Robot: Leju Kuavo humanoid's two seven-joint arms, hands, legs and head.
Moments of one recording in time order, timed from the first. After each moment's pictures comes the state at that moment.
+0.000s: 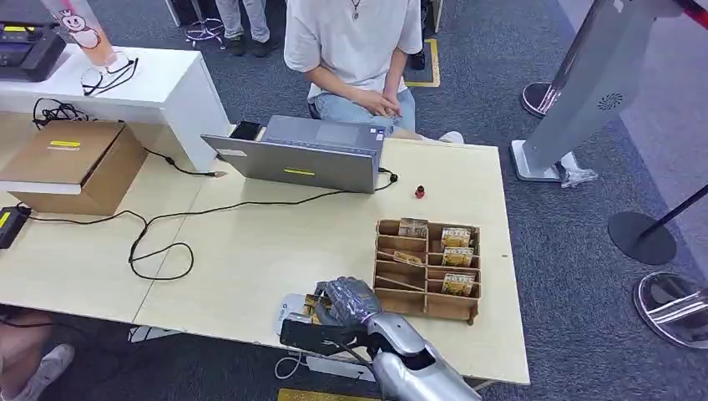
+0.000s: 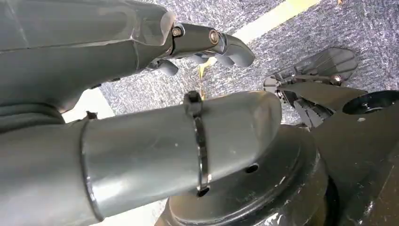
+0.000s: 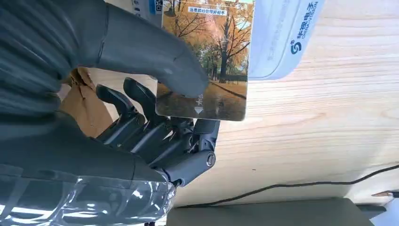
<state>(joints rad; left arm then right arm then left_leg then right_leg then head) -0.04 -0.07 1.02 -0.29 -1.28 -0.42 -0.13 -0.41 0.16 0.79 -0.89 0.76 -0.05 0.03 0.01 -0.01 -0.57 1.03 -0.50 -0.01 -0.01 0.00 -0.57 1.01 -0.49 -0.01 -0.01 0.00</state>
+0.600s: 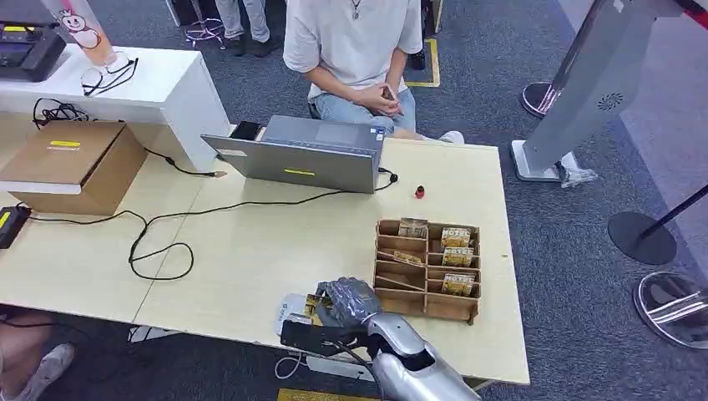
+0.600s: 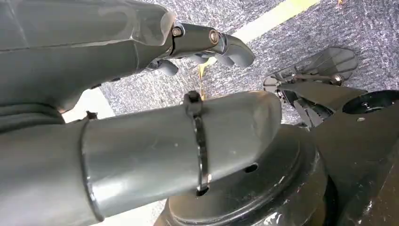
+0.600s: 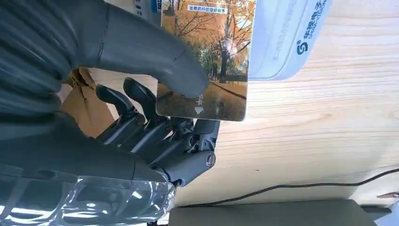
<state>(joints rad) -0.04 -0.07 1.01 -0.29 -1.28 -0.42 -0.13 -0.41 0.17 0.79 -0.87 0.77 -0.06 0.03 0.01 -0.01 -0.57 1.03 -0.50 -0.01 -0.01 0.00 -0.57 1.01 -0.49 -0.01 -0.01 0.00</state>
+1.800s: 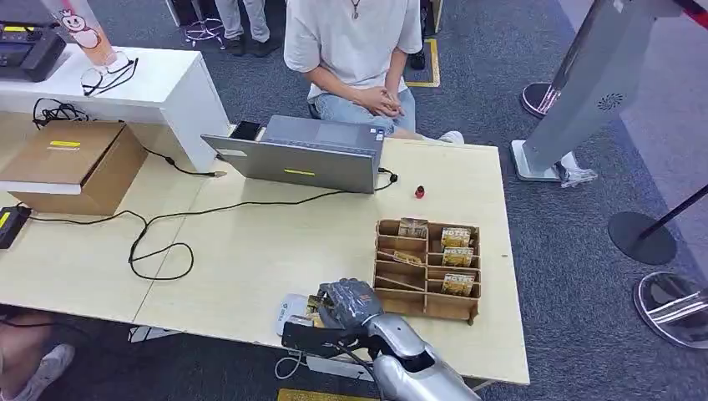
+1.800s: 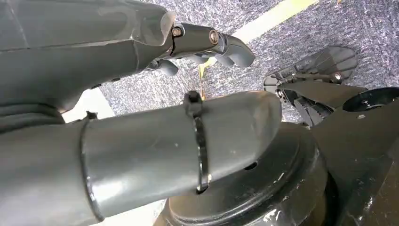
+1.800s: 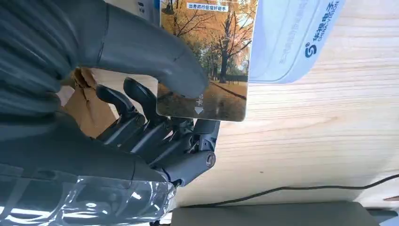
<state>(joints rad) -0.04 -0.07 0.99 -0.29 -1.27 -0.42 -0.13 -0.41 0.17 0.79 -0.84 0.79 -0.08 0.02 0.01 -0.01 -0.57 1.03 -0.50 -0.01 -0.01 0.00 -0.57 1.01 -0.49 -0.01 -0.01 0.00</state>
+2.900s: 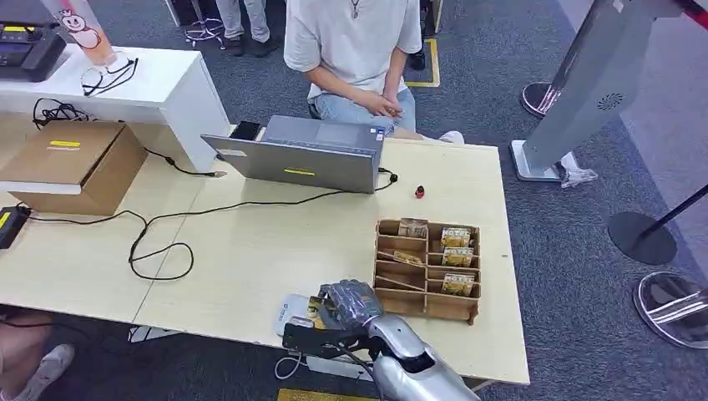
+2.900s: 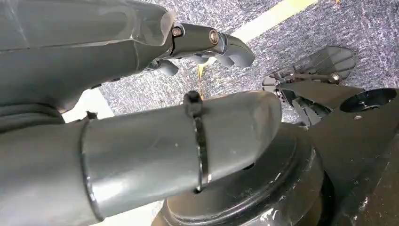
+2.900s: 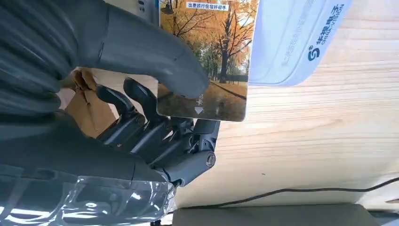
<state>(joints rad) -0.04 -0.07 0.99 -0.29 -1.26 -0.42 -0.13 -0.41 0.17 0.79 -0.83 0.80 -0.10 0.02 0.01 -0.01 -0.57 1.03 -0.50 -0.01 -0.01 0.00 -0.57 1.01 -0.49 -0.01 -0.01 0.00</state>
